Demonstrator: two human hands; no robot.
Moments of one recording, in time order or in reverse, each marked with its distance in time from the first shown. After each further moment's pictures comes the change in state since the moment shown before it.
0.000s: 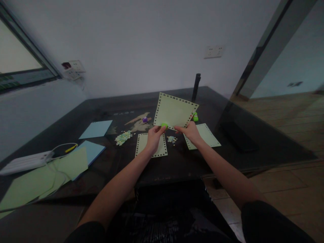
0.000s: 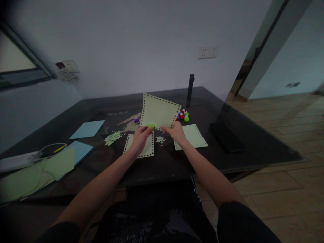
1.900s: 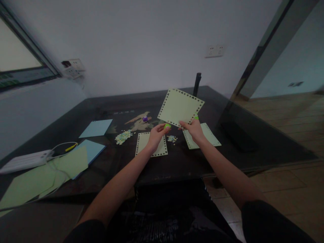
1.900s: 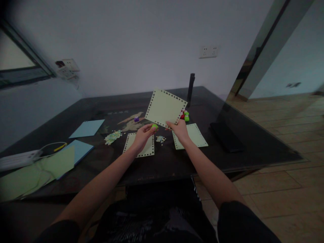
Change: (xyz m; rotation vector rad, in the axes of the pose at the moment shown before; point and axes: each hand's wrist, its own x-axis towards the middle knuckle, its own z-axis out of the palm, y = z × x) left_hand 0.000 0.005 0.003 0.013 -0.071 -0.131; right_hand 0.008 0.010 -0.006 0.174 0.108 0.007
